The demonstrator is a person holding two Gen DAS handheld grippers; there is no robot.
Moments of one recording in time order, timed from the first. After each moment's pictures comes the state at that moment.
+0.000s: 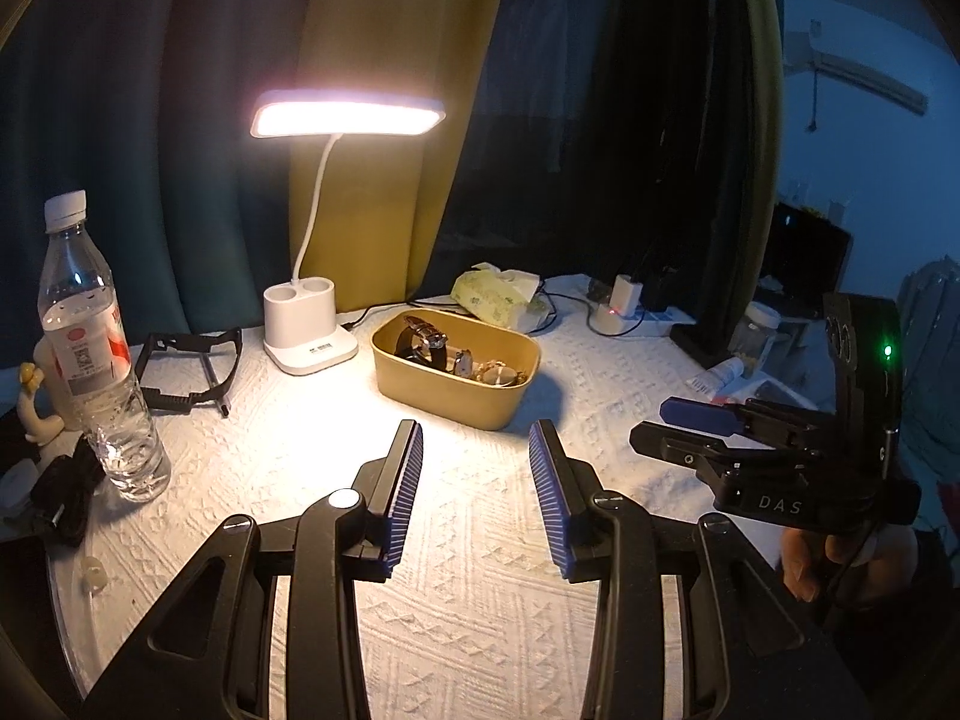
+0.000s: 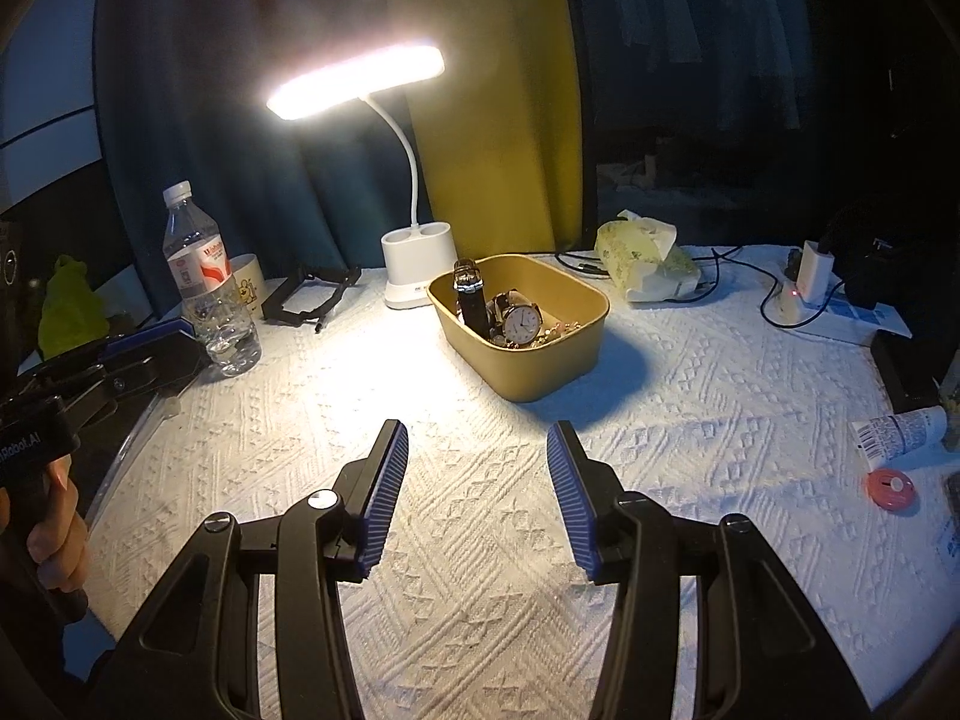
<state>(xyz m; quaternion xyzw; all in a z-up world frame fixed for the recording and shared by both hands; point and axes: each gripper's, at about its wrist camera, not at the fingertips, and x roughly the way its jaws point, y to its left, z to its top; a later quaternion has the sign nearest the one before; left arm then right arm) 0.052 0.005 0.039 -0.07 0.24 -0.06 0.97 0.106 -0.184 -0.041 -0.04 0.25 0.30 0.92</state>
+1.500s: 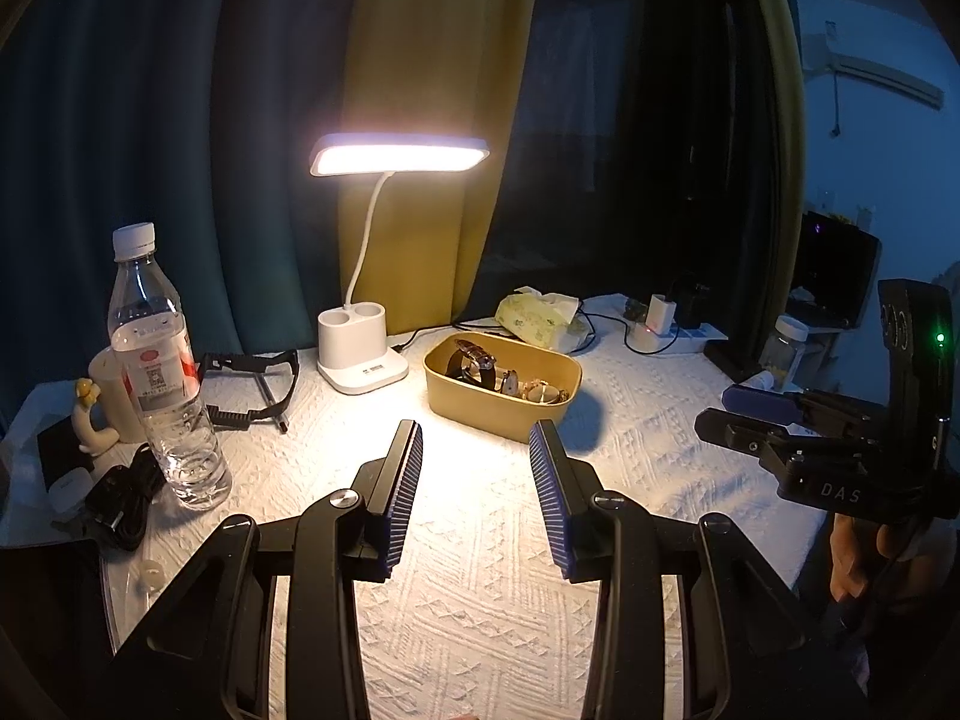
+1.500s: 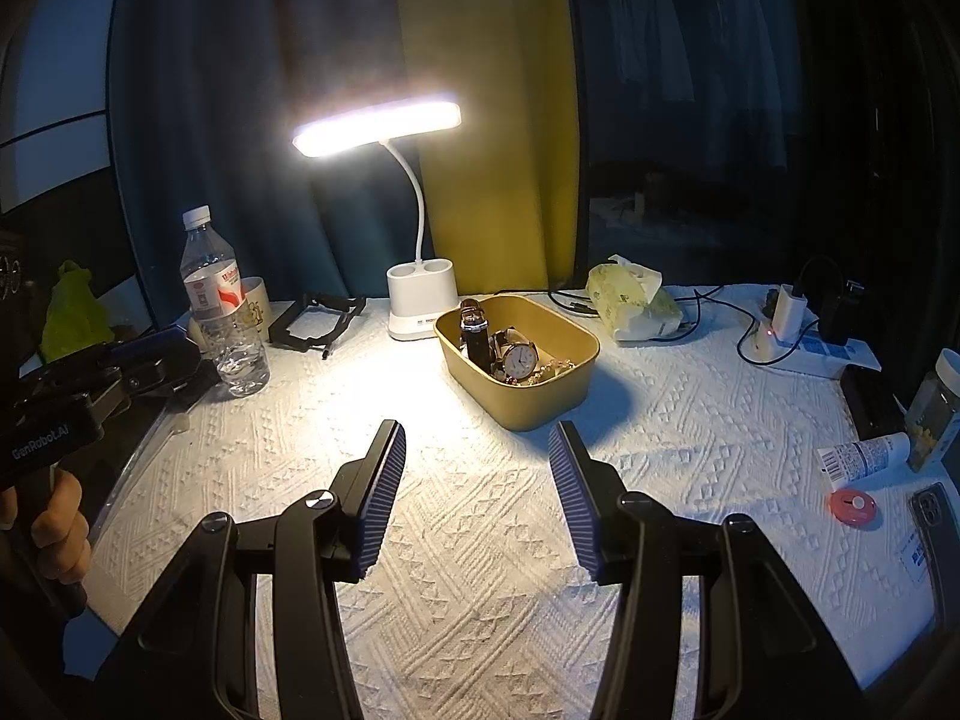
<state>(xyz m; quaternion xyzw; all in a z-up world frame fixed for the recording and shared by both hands) 0.033 0.016 0.054 -0.05 0.22 -0.01 0.97 0.082 -0.182 -0.020 -0.05 0.22 0.29 0.93</state>
